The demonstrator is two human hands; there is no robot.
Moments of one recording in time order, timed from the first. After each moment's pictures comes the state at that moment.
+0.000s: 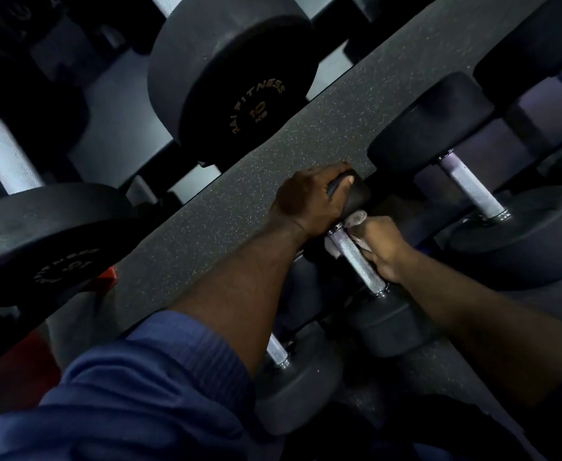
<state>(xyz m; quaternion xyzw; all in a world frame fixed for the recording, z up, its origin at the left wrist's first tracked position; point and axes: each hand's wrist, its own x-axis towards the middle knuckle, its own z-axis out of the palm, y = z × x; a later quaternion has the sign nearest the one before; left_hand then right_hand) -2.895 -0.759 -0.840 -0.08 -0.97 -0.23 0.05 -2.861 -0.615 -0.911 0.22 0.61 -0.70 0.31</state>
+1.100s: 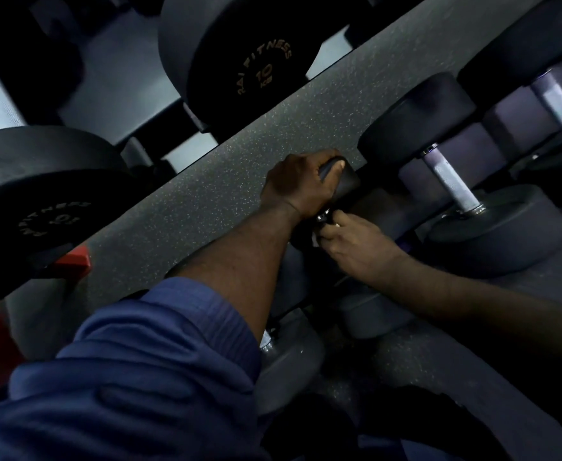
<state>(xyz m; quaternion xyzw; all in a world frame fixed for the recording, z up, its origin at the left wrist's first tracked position) -2.888 -0.759 -0.839 -0.02 -0.98 -0.20 0.04 -2.833 -0.604 -0.912 -0.45 0.89 -0.06 -0.01</state>
